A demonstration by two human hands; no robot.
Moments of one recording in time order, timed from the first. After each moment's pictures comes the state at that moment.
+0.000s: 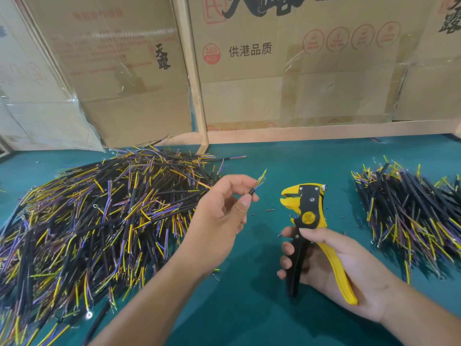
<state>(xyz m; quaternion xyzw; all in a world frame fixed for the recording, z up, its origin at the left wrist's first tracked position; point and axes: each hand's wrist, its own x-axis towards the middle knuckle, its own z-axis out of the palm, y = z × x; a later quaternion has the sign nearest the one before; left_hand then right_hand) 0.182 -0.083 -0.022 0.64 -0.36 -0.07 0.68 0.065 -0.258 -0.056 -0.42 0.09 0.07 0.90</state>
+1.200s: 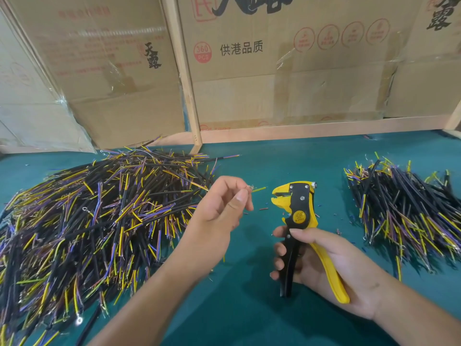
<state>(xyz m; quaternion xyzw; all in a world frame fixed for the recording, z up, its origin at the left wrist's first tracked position) 0.178 -0.085 -0.021 0.63 -0.39 -0.10 0.66 0.062 -0.252 -0.047 -0.43 0.11 0.07 0.89</state>
